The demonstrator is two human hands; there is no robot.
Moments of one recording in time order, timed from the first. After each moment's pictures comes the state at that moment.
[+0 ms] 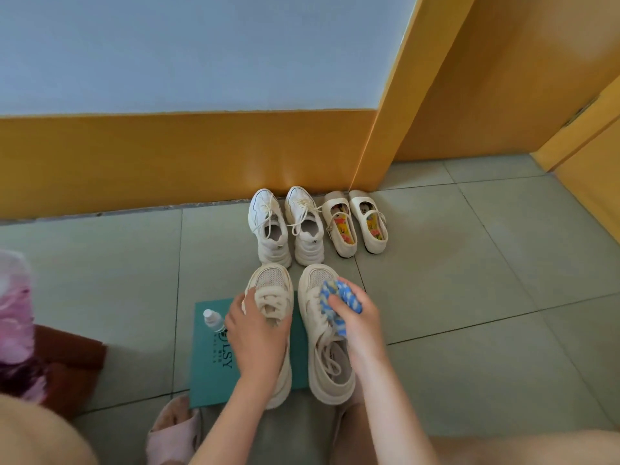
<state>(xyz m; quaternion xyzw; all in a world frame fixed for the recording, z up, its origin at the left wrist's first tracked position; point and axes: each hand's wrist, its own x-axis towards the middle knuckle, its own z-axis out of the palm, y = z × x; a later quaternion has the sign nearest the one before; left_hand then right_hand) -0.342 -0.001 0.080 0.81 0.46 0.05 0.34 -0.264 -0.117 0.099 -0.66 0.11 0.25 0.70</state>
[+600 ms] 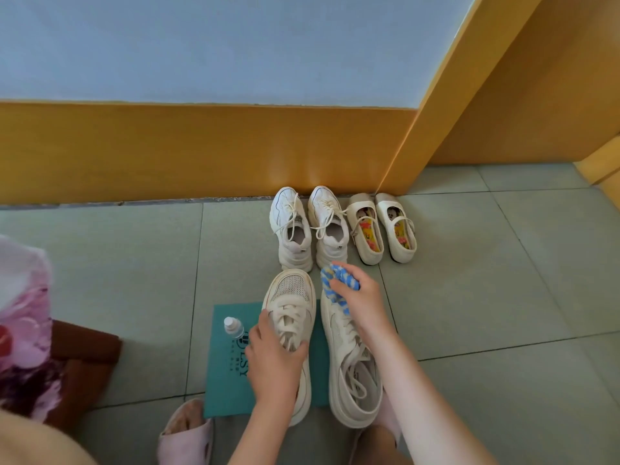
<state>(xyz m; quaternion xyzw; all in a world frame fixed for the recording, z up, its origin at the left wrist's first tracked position) -0.350 0.006 0.048 0.77 0.51 -0.01 0.38 -0.213 -0.061 0.083 -0.73 -0.01 0.29 0.61</state>
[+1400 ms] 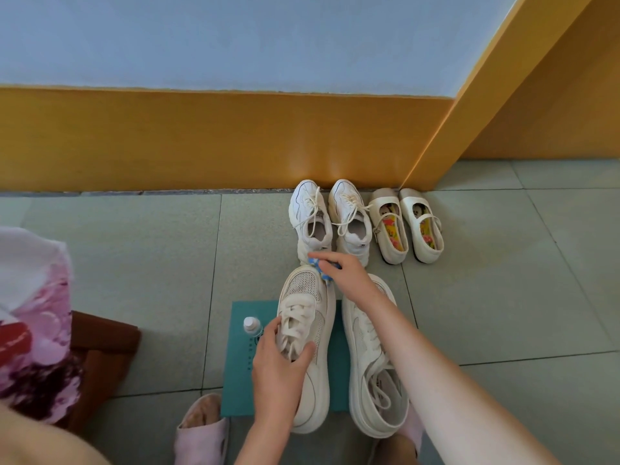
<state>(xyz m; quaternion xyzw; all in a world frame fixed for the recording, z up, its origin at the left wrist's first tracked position) -0.372 0.024 0.042 0.70 0.50 0.07 0.51 -0.180 0.001 0.043 -0.76 -0.21 0.38 0.48</state>
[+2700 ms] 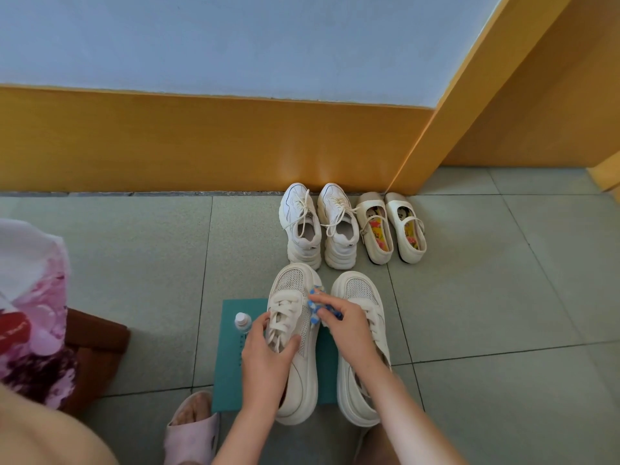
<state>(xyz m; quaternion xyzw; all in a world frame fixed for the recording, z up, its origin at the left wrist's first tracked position) -0.377 0.030 0.034 0.70 0.48 0.10 0.52 -0.256 -0.056 0.037 -0.78 -0.15 0.31 0.52</state>
